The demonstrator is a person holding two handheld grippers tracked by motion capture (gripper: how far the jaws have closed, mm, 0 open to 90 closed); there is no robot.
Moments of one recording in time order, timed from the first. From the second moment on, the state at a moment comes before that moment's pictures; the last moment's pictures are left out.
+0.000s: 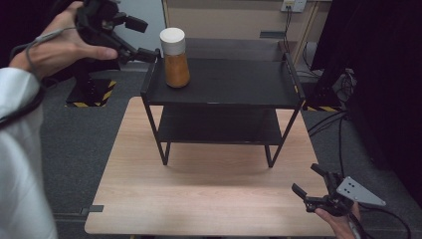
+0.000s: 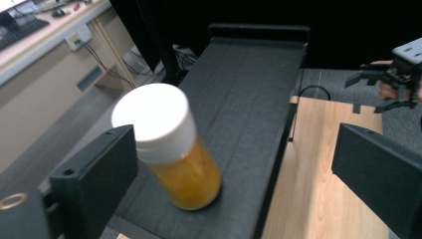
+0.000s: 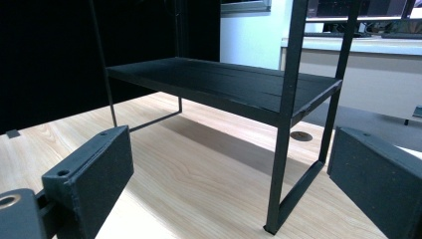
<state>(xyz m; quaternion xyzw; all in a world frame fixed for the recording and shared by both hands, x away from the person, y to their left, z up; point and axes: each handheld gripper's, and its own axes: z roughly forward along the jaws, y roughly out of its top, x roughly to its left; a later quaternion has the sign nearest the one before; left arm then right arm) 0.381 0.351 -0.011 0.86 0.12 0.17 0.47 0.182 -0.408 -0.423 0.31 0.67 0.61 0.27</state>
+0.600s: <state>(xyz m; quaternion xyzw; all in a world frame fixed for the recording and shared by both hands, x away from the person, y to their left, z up) 0.272 0.411 -0.061 0.83 0.11 0.18 0.52 0.182 -0.404 -0.422 0.30 0.68 0.62 0.27</state>
